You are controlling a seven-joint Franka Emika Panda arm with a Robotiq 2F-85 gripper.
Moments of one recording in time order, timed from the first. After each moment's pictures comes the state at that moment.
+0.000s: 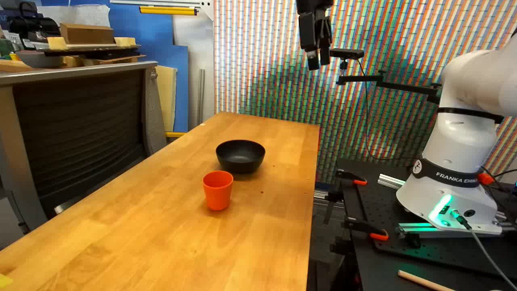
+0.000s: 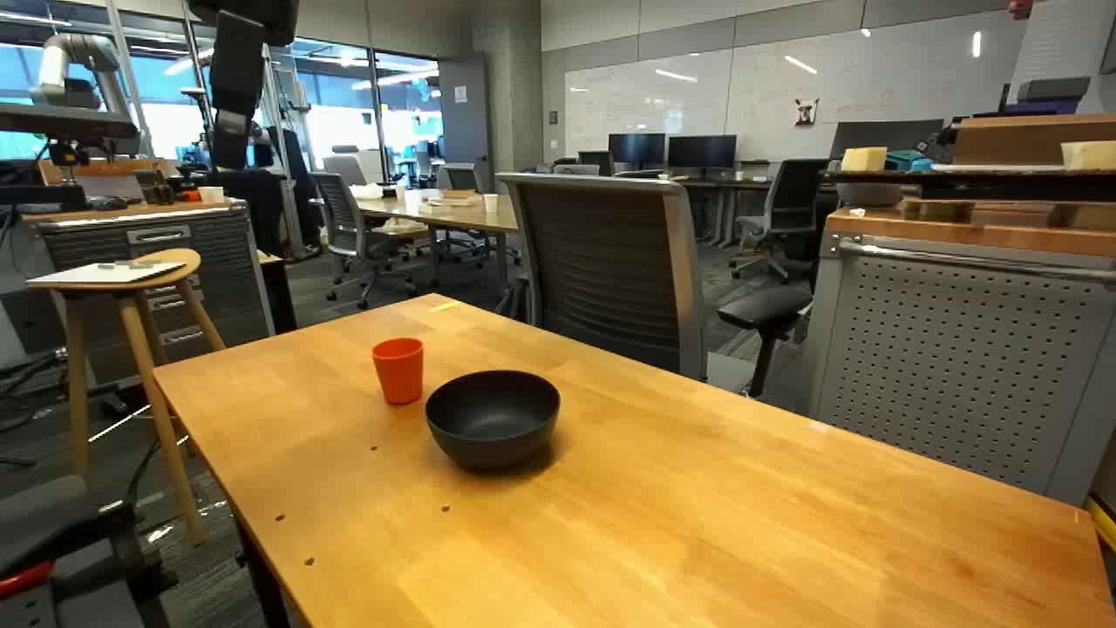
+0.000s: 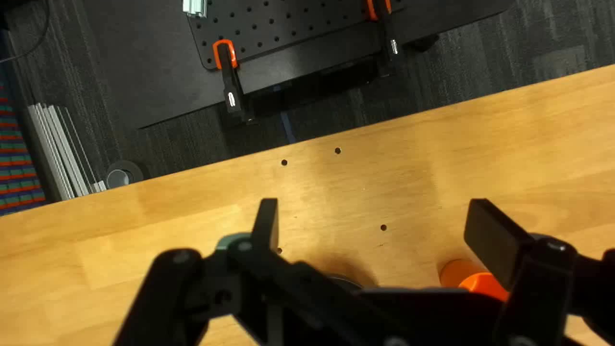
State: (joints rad) arm -0.02 -0.43 0.05 -2.31 0.03 1.62 0.29
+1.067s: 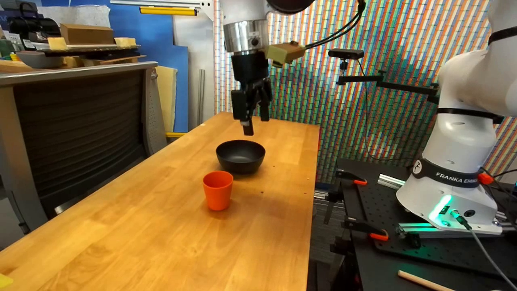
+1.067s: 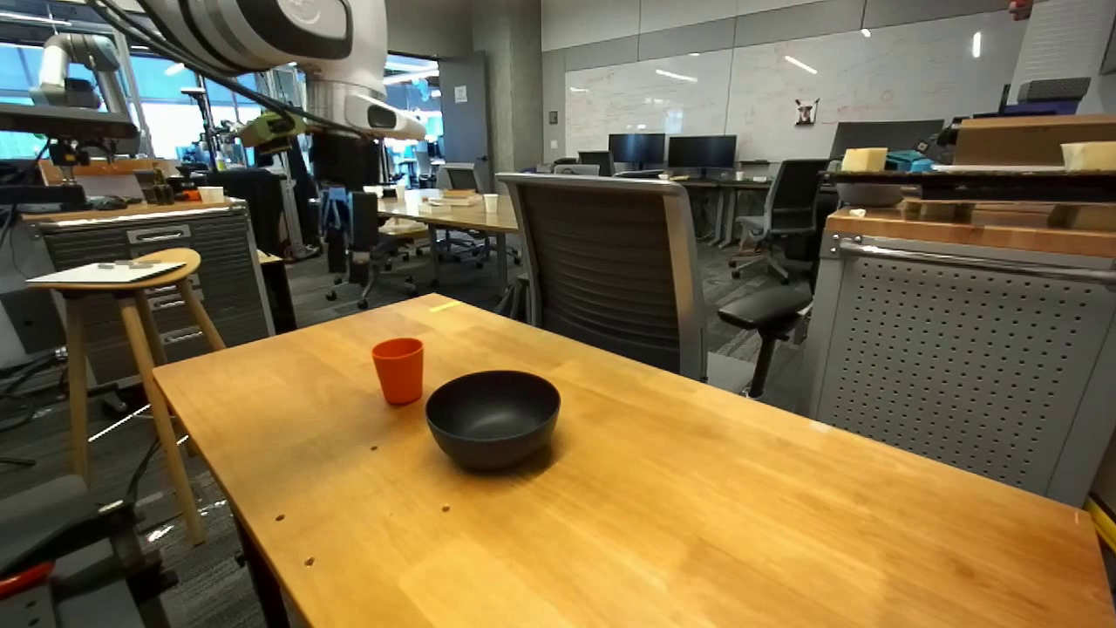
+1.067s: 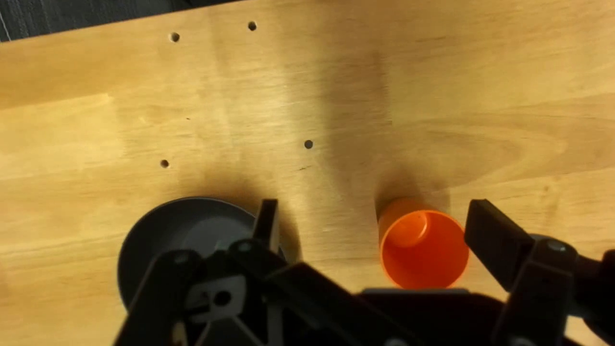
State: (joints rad) arm 0.06 0.01 0.16 -2.23 -0.02 2.08 0.39
